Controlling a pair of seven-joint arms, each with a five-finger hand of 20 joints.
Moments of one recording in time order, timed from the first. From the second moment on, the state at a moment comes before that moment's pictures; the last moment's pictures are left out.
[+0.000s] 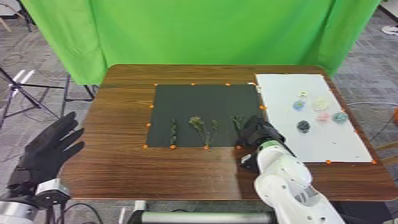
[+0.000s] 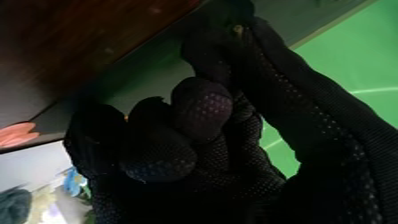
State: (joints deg) left arm 141.0 -64.7 -116.1 -126.9 45.0 -1.5 3.5; right arm -95.3 -70.7 67.5 -111.1 -131.1 -8.9 41.1
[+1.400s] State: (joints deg) left arm 140.6 -64.2 -116.1 -126.5 45.0 -2.1 2.9; right arm -96.4 -72.6 67.1 -111.3 -138.4 -9.9 40.2
